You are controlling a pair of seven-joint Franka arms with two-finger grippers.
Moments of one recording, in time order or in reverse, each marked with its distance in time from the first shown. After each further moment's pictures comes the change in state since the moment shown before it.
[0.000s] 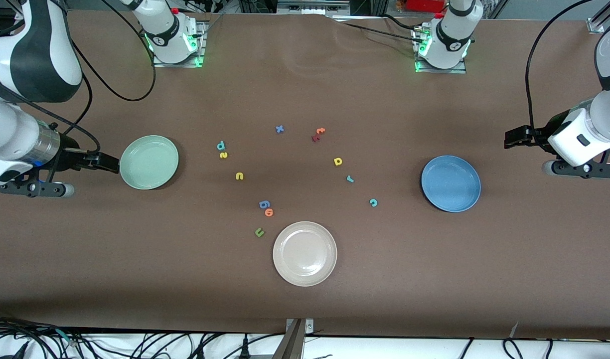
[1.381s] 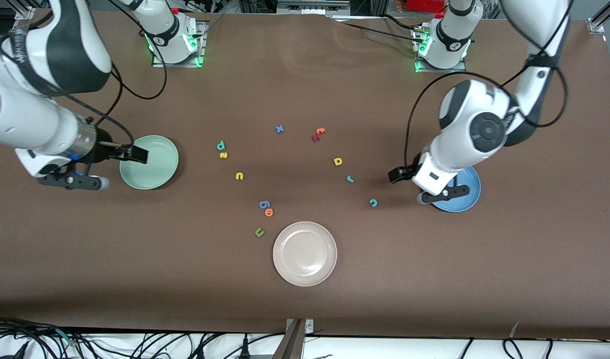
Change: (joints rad) left arm -0.049 0.185 -0.321 -0.322 -0.074 0.706 -0.637; right arm 0.042 0.001 0.106 0.002 0.012 -0.072 0.207
